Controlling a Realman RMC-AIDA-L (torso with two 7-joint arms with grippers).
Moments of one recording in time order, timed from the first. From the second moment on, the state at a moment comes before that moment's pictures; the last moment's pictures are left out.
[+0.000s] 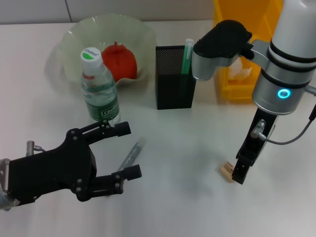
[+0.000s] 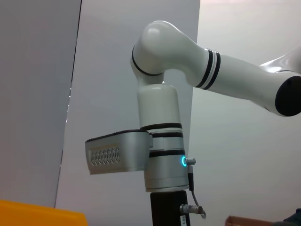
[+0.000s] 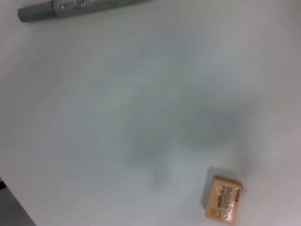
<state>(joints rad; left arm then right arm) -0.27 -2.03 1.17 0.48 1.39 1.82 -0.92 0.98 2.09 -1.52 -0.96 -2.60 -1.83 2.70</state>
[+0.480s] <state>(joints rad) -0.27 -2.03 1.17 0.48 1.39 1.78 -0.92 0.98 2.09 -1.58 -0.87 -2.55 -1.73 2.70</state>
